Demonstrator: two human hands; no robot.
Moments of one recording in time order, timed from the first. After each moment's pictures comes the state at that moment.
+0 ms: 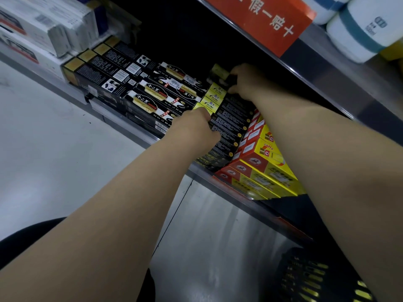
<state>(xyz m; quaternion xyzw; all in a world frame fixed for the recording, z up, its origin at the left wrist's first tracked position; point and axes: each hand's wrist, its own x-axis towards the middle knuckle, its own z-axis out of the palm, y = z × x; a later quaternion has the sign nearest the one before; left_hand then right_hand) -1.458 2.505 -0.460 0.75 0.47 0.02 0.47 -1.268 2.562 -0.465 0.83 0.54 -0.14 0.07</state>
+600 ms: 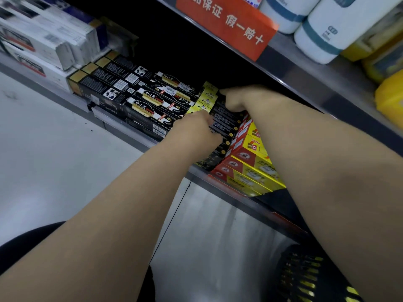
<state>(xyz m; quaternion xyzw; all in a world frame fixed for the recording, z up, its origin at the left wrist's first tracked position) -1.463 2.484 -0.435 0.77 0.44 0.04 0.46 -1.277 2.543 -0.461 0.80 0.52 -0.16 0.26</state>
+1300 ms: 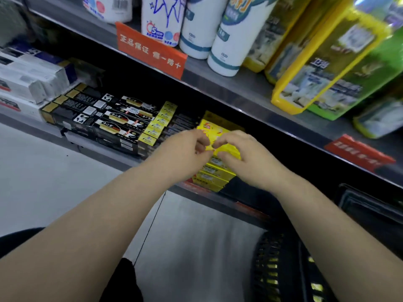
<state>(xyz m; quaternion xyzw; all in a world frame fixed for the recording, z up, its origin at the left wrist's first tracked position) -1.455 2.403 -0.377 0.83 0.31 0.10 0.46 -1.313 2.309 -0.364 0.78 0.59 -0.17 -0.12</state>
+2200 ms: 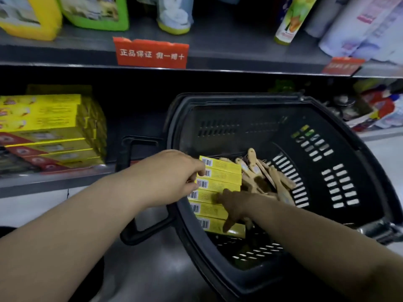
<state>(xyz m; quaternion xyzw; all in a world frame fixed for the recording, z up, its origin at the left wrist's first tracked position) -1.319 2.151 -0.380 0.97 -0.11 -0.10 0.20 -1.218 1.953 -0.513 0.81 0.35 -0.42 0.22</state>
